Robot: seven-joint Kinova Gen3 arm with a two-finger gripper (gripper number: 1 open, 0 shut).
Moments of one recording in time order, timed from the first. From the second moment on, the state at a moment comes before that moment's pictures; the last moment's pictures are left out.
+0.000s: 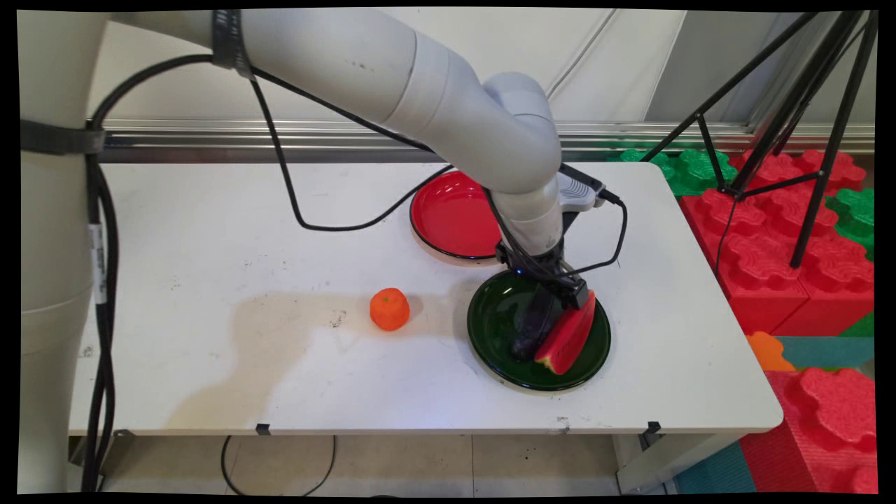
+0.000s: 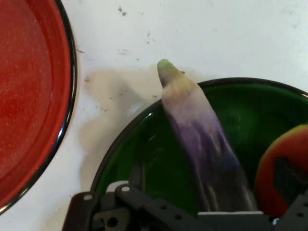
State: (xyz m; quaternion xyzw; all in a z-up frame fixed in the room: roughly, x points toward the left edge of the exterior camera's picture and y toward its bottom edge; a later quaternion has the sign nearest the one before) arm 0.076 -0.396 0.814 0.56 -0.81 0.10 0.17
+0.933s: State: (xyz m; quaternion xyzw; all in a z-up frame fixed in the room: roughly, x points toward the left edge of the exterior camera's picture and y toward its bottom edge) arm 0.072 -0.401 0.820 0.58 -0.79 0.10 0.17
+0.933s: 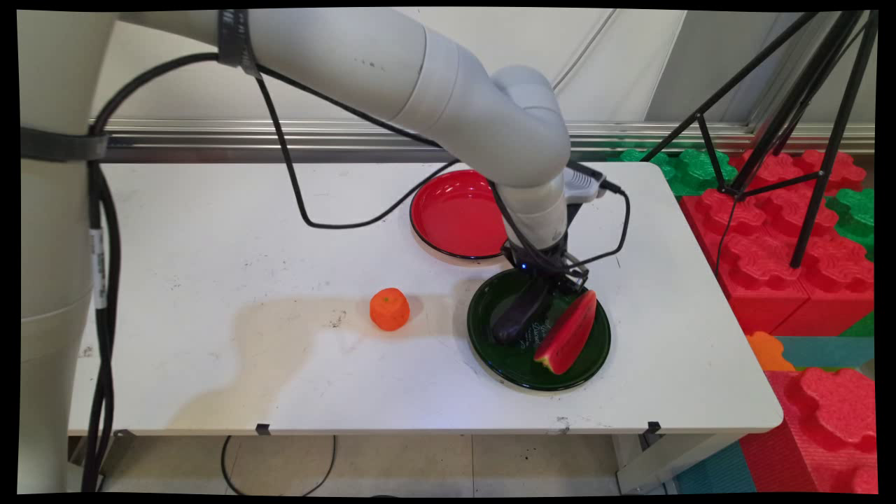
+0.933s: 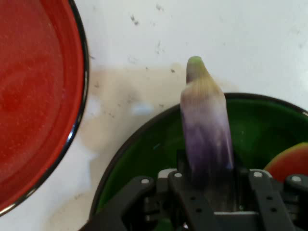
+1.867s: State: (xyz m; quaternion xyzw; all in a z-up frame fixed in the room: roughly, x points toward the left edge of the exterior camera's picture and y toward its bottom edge) arm 0.134 -0.390 0.932 0.55 -0.79 0.18 0.20
